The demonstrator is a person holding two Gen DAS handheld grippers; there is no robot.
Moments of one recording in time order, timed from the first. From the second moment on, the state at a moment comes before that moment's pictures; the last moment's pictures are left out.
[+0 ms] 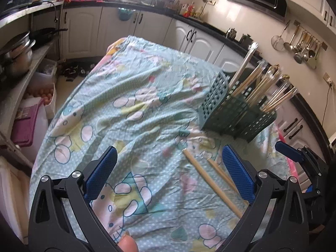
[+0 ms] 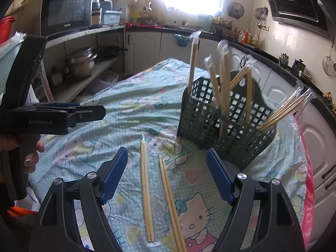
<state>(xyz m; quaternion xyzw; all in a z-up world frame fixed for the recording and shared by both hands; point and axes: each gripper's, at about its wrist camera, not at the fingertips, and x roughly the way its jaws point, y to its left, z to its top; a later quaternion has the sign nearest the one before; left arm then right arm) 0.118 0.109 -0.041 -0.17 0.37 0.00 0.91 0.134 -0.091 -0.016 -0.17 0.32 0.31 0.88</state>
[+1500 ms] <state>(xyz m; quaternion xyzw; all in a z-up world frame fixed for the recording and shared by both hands) 0.216 0.108 -0.120 -0.32 0.48 -0.08 0.81 0.215 -0.053 -0.100 -0.15 0.46 0.34 0.81</state>
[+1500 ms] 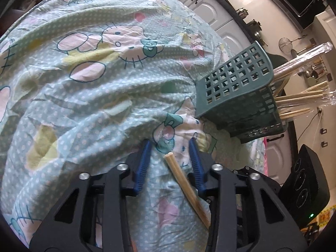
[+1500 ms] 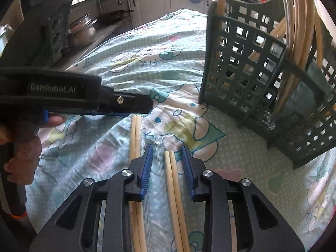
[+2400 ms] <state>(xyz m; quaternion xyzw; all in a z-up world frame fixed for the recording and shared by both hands) 0.152 0.099 -0.040 -0.28 0.37 -0.10 0.88 0.172 -0.091 -0.016 -0.10 0.34 0.34 0.87</state>
